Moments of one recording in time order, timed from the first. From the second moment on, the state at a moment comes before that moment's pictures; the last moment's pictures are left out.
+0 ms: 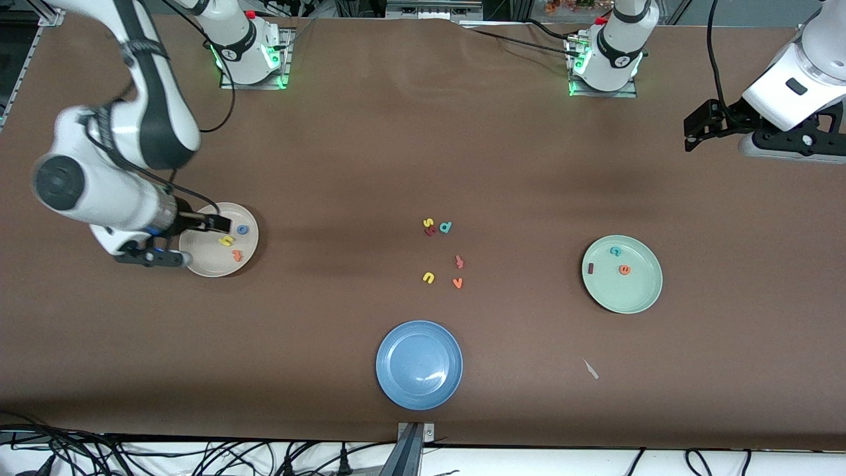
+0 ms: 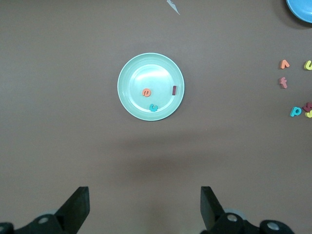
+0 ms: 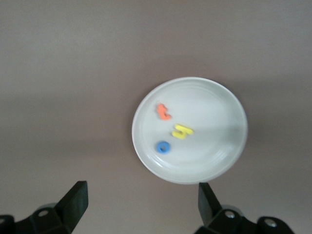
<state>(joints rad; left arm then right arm) -0.03 -0.06 -0.08 -1.66 0.03 1.55 -0.01 0.09 0.24 0.00 -1.81 0.03 1.89 0.13</state>
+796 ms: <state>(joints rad) -0.04 -0.03 -0.08 -1.63 0.03 1.55 -0.01 0.06 -0.12 0.02 -1.80 0.02 1.61 0.07</state>
